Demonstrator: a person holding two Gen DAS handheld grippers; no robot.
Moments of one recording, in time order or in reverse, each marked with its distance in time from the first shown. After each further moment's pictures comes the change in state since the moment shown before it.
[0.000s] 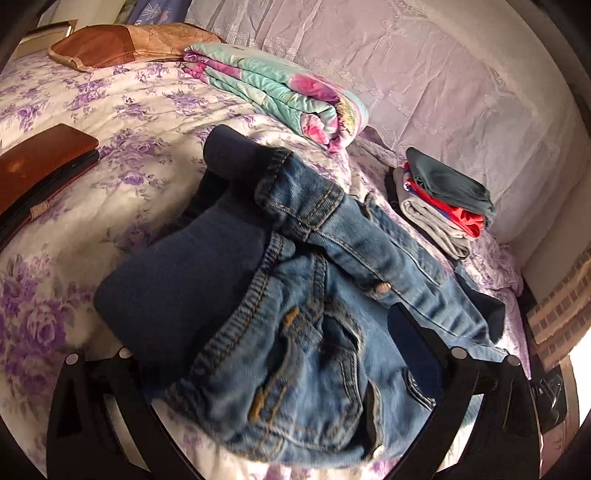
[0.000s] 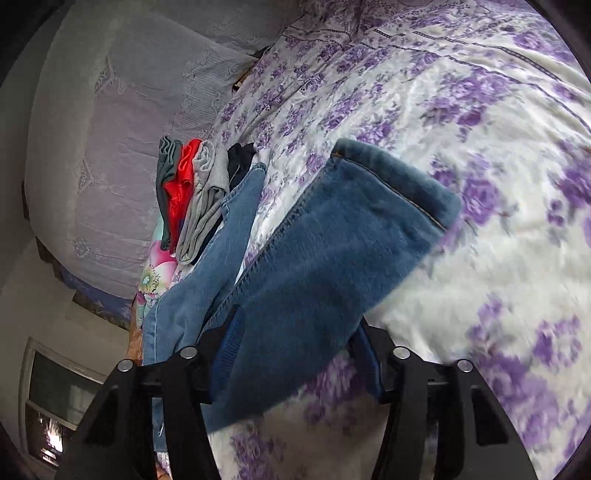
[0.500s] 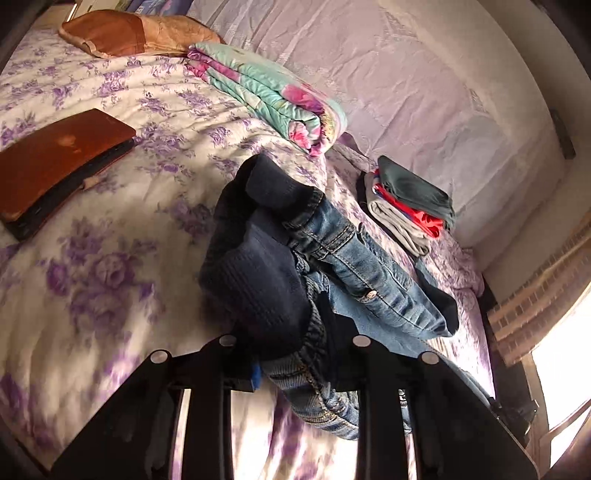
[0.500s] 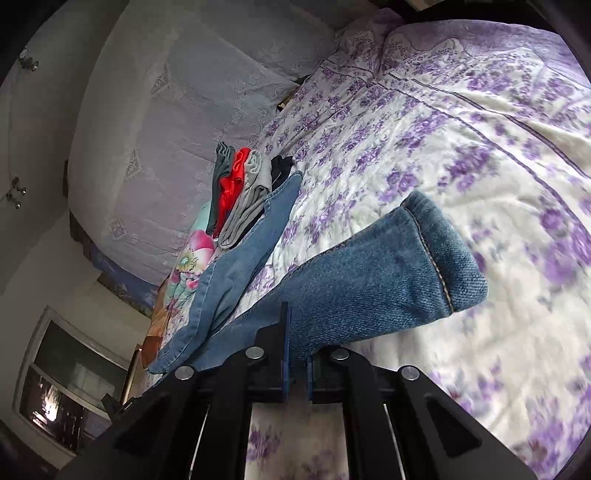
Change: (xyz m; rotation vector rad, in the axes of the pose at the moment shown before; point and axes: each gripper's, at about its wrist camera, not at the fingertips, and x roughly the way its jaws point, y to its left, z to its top) left arm -0.067 0.033 -0.018 -0.055 0.016 -0.163; right arm -0.132 -0.022 -0.067 -0.086 -0.063 0.124
